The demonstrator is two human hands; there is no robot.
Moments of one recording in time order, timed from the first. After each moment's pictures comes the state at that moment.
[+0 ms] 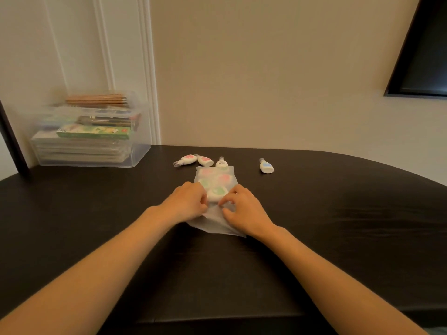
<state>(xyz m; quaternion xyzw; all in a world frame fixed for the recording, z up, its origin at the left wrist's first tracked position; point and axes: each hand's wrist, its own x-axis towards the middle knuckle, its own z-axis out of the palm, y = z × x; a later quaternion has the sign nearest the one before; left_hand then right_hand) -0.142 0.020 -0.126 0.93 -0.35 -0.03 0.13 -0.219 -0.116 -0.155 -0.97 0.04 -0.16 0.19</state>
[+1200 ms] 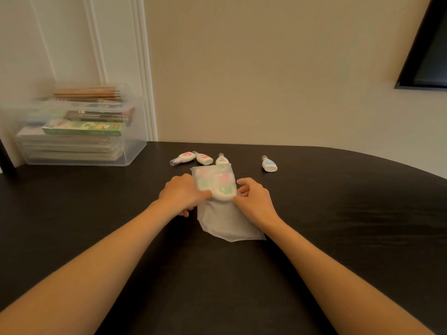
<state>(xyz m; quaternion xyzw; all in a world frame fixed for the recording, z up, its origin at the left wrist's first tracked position) -0.115 -0.003 -0.121 0.96 -0.17 -0.10 0.22 -0.194 -0.141 -0.155 -0.89 0.17 -0.19 0.39</state>
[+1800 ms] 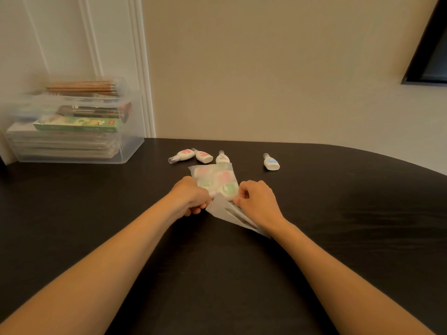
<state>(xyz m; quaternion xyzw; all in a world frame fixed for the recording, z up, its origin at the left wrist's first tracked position) -0.123 -0.013 -0.112 0.92 -0.11 -0.22 0.32 -0.189 -0.147 -0.156 -0.94 0.13 -0.20 0.23</state>
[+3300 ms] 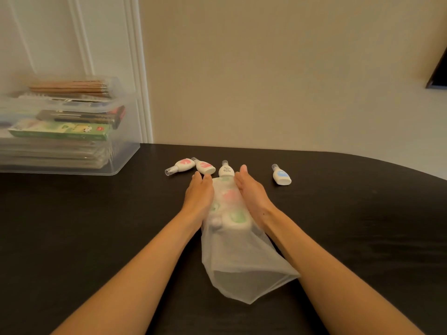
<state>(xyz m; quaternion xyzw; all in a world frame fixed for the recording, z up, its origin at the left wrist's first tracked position) -0.064 -0.062 -0.144 0.81 -0.10 -0.08 0.57 -0.124 -0.159 -0.136 -0.73 0.18 -0.09 0.66</state>
